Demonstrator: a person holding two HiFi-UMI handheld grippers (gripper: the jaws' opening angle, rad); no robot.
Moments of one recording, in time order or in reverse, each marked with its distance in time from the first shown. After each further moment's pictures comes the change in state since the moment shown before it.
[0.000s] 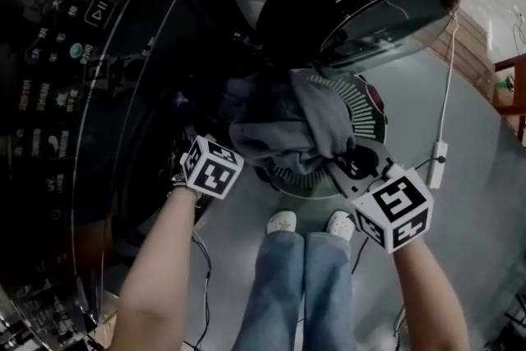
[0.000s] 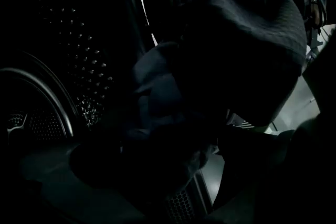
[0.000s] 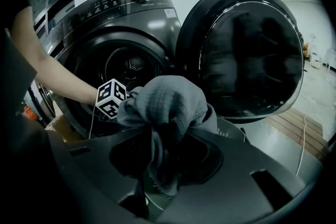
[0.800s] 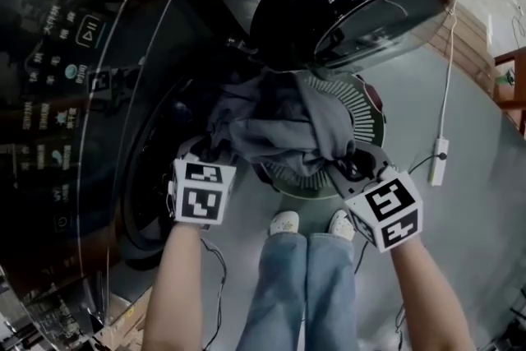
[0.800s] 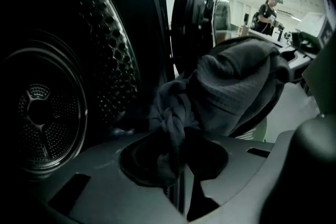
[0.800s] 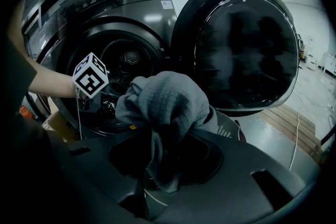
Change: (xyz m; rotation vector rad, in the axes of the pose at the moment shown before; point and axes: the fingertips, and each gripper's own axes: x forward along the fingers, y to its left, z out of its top) left arm -0.066 0.002 0.018 -0.253 -0.102 0.066; right arm 0.000 -0.007 -0.020 0.003 0.073 -0.046
